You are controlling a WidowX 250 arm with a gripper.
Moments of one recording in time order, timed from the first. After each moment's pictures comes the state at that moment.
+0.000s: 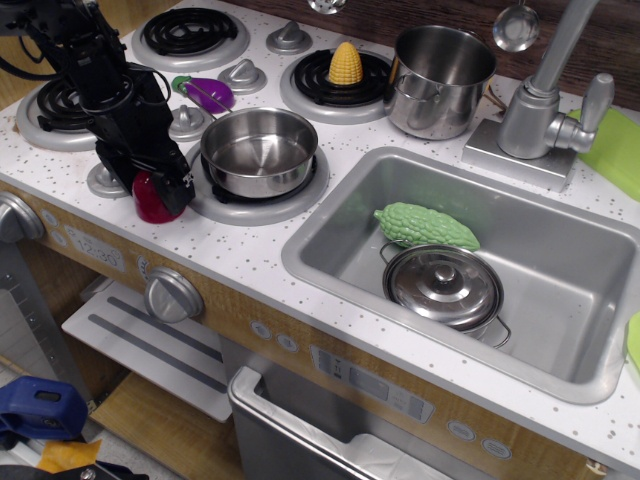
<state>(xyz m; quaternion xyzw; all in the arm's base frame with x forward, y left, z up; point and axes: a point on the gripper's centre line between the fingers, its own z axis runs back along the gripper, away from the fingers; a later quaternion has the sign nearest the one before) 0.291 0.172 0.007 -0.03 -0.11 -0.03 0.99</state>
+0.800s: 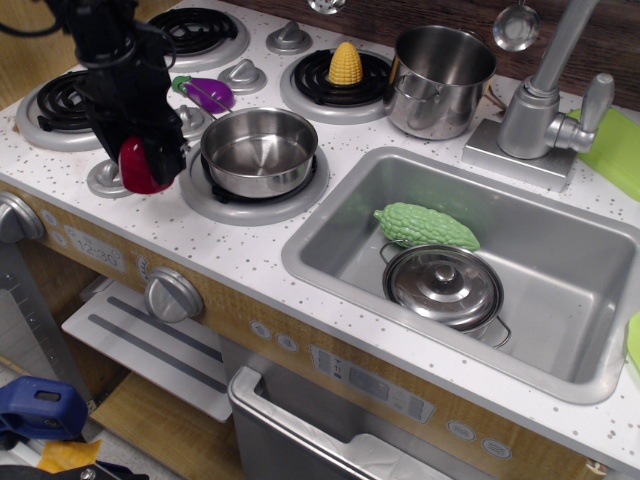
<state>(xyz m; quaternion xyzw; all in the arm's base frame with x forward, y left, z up) 0.285 0.164 0.053 0.04 -0.08 -0.02 1.00</state>
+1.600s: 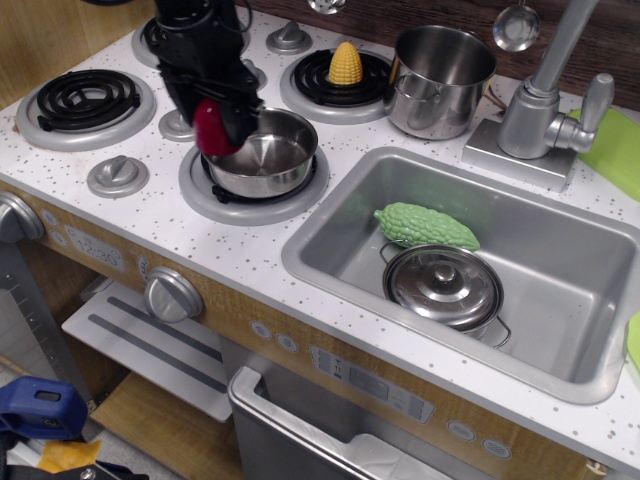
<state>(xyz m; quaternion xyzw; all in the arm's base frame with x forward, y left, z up) 0.345 0.130 0.060 0.02 -0.13 -0.04 0.99</state>
